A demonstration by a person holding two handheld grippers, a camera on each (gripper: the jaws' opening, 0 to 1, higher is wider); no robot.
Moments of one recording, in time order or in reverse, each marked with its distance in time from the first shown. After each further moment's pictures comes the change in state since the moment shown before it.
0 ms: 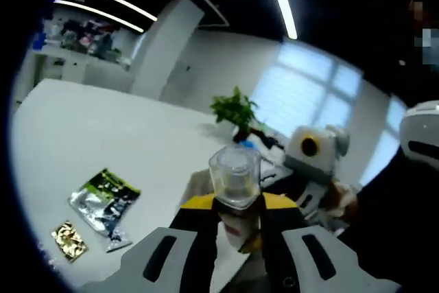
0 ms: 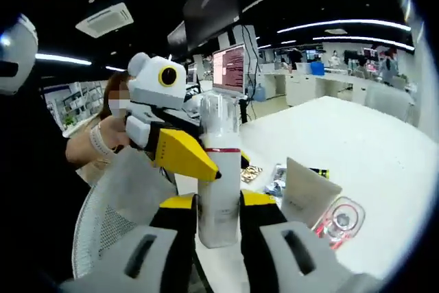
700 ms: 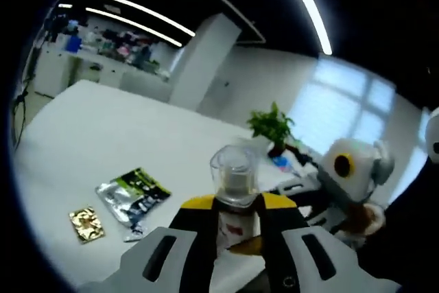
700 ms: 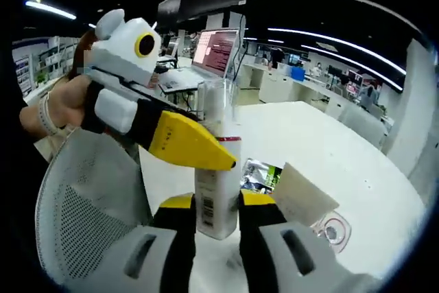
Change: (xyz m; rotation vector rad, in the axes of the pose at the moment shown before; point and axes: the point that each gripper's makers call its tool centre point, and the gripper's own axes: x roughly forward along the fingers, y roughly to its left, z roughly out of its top) left arm -0.014 0.013 -0.006 0.023 -0.059 0.111; right arm 0.017 -0.009 -0.014 -0.087 0.092 -0.078
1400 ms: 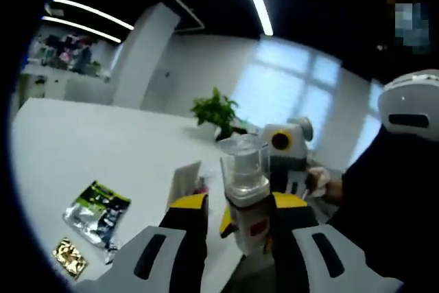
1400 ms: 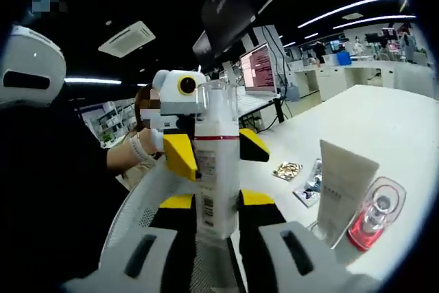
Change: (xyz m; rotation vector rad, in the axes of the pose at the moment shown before) left arm -0.003 -0.041 -0.006 0.088 0.064 -0.335; right arm -0.031 0.047 0.010 0.235 -0.191 0.466
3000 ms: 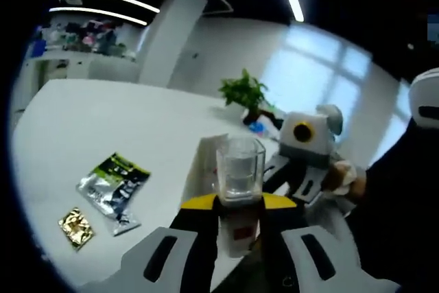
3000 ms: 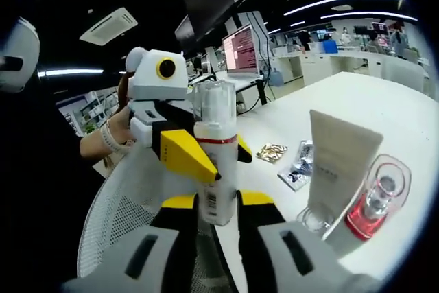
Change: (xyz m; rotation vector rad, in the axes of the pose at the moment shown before) left arm -0.001 0.026 -0.025 -0.069 0.102 0.197; right arm 0.016 -0.020 -0.025 0.008 0.111 -0.137
